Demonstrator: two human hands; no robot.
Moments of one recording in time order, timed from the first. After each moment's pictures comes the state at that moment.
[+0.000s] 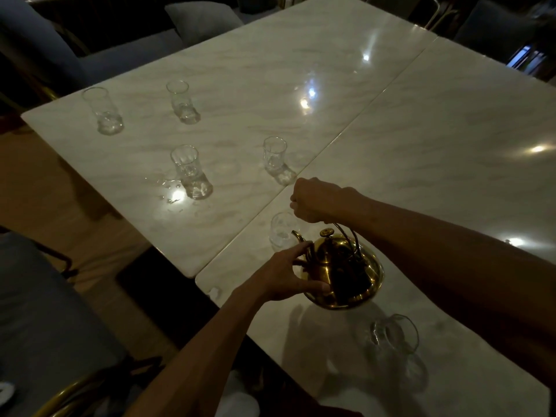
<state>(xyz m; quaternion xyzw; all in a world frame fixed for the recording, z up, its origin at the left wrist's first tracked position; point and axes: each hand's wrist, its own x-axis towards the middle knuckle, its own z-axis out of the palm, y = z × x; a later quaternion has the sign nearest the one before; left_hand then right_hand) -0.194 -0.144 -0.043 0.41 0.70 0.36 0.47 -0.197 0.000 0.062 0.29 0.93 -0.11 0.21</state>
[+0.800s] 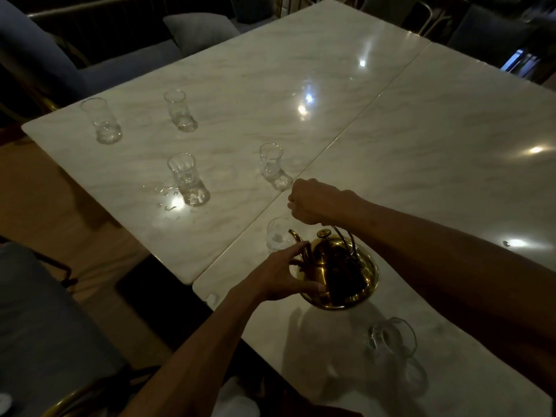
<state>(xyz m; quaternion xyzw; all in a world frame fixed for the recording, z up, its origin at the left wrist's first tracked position) -0.196 -0.138 -0.035 0.41 0.71 0.34 0.46 -0.191 0.003 0.070 0.30 0.93 -0.12 0.18</state>
